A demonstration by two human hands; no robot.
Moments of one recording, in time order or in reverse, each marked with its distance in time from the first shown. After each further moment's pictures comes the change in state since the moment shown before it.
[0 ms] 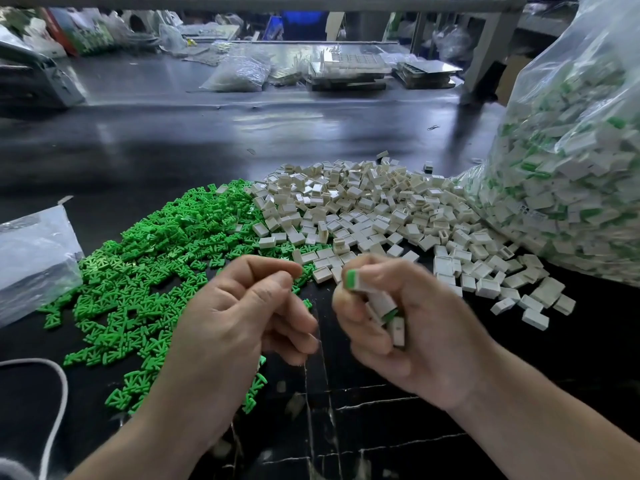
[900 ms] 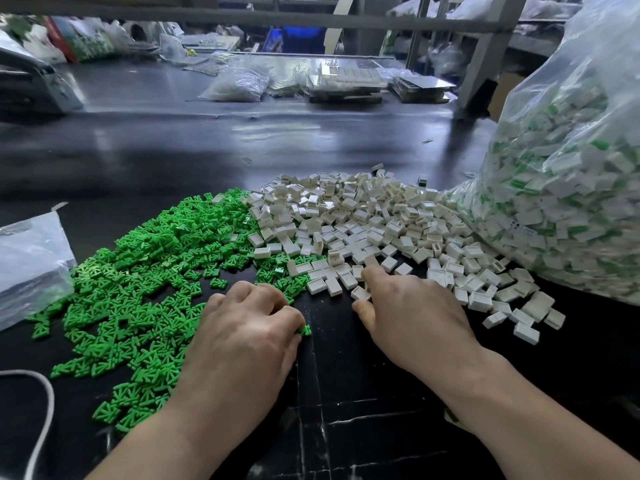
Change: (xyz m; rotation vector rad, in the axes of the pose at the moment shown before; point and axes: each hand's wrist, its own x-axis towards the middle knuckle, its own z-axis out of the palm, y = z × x) left_hand 0.015 -0.027 -0.007 1.533 -0.041 0.485; right_hand 0.016 0.003 -0.030 -2.044 0.611 0.063
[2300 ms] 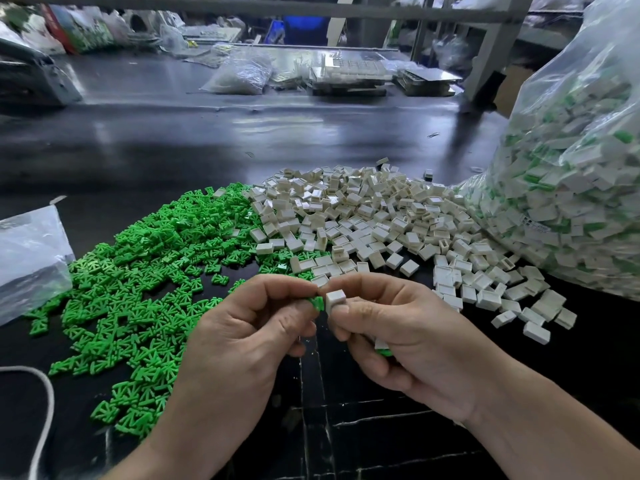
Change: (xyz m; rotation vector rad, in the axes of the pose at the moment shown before) left_hand -0.004 0.019 -0.017 -1.299 0.132 -0.387; right_hand -0.020 -0.014 -0.023 1.705 -0.536 0.125
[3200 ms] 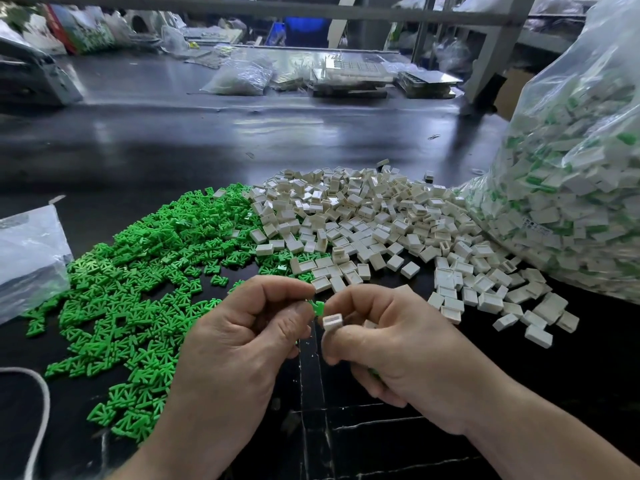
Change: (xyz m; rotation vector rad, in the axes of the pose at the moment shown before) left_hand -0.001 -0.001 0.001 0.036 0.048 0.036; right_hand -0.003 0.006 0.003 -0.338 0.029 -0.049
